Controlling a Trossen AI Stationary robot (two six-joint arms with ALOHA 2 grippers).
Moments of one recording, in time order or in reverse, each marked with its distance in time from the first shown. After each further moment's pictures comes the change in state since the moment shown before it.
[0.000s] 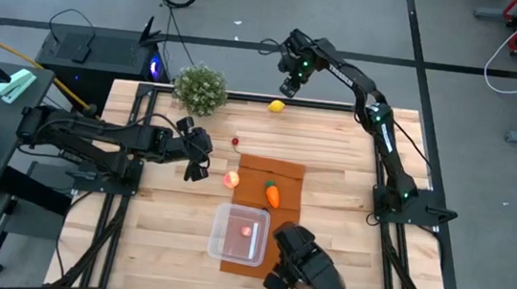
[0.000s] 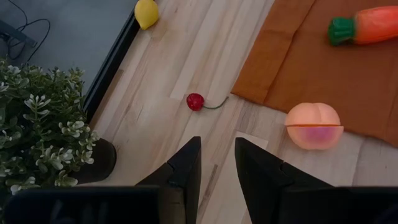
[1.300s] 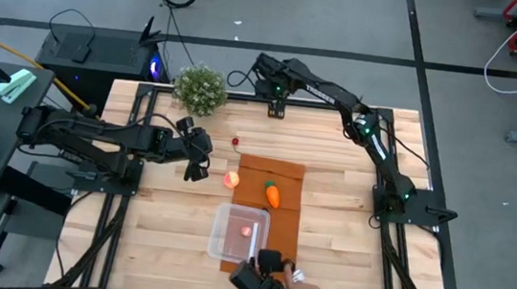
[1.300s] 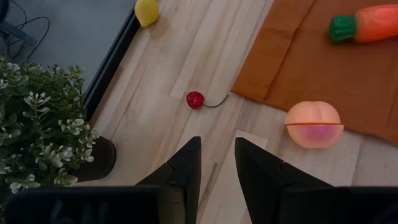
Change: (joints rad) left arm -0.001 0.000 0.000 -0.007 0.000 -0.007; right arm 0.239 0.005 0.000 -0.029 0.321 -0.242
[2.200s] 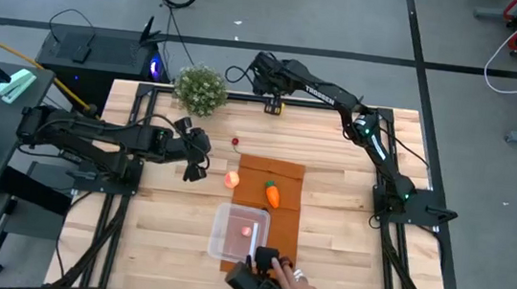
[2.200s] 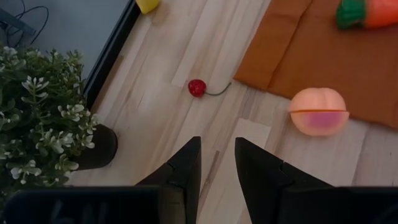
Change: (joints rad) left arm 0.000 0.000 0.001 -0.045 0.000 -0.023; right arm 0.012 -0.001 0.000 0.069 0.055 0.025
